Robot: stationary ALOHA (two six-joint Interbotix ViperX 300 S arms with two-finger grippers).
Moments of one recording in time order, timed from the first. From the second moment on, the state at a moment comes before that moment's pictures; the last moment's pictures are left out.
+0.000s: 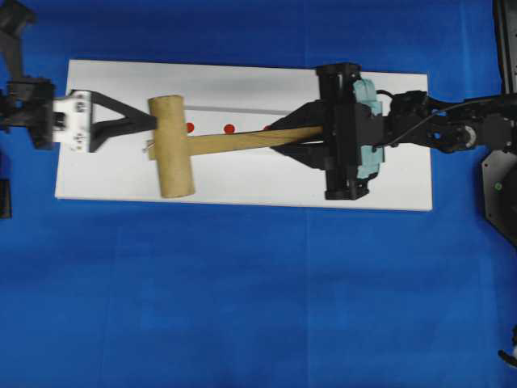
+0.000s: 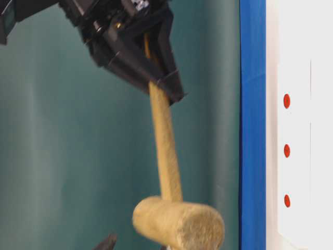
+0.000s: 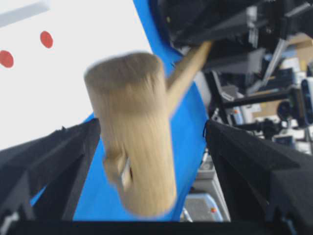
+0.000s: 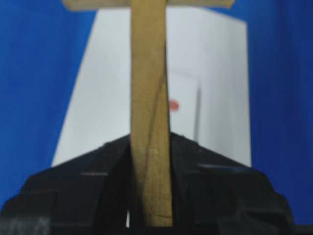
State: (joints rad) left arm 0.10 -0.61 1.07 -0.02 -0.20 -1.13; right arm -0.06 -0.25 0.75 0.82 -0.08 -0.96
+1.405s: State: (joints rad) left arm 0.13 -0.86 1.18 -0.01 -0.01 -0.08; right arm 0.38 -0.07 0.76 1.21 -0.39 -0.80
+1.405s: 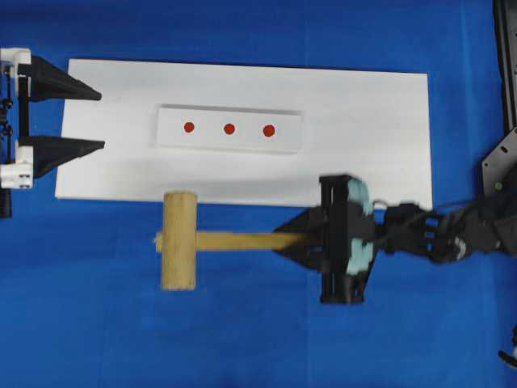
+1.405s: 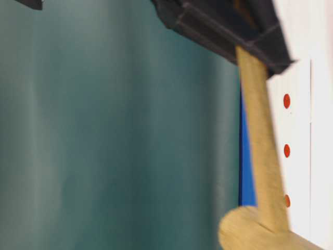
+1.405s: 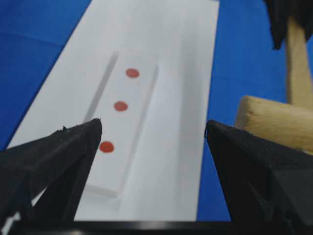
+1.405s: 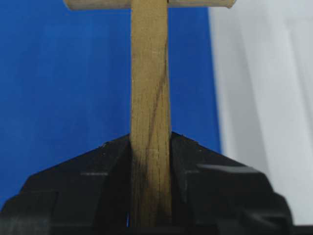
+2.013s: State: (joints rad) left arm 0.13 -0.89 1.20 -0.01 -0.01 -0.02; right arm 0.43 0.07 0.69 1.24 -0.41 -0.80
